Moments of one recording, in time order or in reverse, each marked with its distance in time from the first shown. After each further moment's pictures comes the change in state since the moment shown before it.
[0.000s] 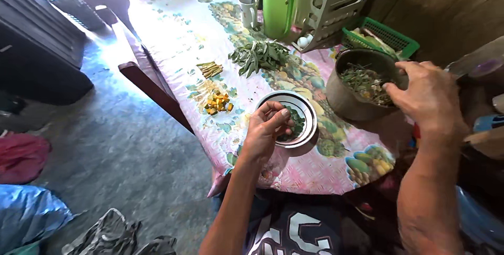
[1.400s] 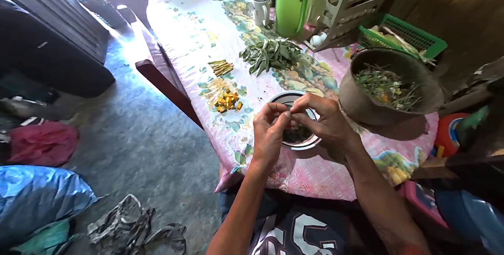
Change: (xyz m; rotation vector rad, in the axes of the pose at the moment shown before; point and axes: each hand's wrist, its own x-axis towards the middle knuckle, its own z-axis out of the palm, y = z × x) left_hand 0.000 -0.015 -0.003 0.259 0.201 0.221; right_hand -0.010 -0.149 0.105 1.071 -0.103 -0.714
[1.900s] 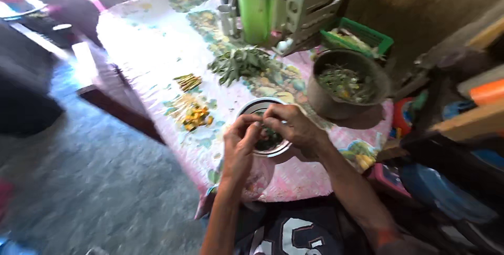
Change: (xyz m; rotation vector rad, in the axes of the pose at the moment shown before) left_hand 0.002 0.000 -0.005 0.110 -0.146 0.058; right_hand -0.003 -0.005 -0.001 -0.036 -0.020 0.057
